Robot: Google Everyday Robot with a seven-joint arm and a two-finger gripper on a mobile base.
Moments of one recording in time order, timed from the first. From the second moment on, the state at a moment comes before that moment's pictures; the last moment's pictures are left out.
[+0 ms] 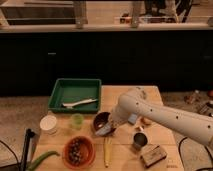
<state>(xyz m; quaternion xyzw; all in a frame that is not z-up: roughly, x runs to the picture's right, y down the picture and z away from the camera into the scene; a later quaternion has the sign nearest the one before) 0.049 0.179 0.776 -0.24 -0.23 -0.27 0.90</state>
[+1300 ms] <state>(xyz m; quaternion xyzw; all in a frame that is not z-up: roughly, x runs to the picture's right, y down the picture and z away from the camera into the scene) -0.013 0.142 0.807 -0.23 -0.24 -0.34 0.88</state>
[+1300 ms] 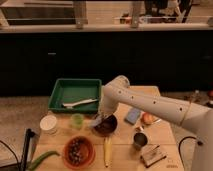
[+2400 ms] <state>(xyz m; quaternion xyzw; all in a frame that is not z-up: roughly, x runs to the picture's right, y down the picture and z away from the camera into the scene) 0.043 0.193 0.783 -0.28 -0.23 -0.33 0.87</state>
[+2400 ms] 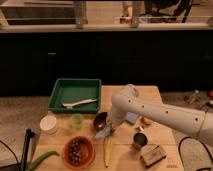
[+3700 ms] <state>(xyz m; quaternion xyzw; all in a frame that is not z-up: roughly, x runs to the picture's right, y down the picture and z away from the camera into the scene) 0.014 0.133 0.821 -0.25 -0.23 -0.35 0.87</state>
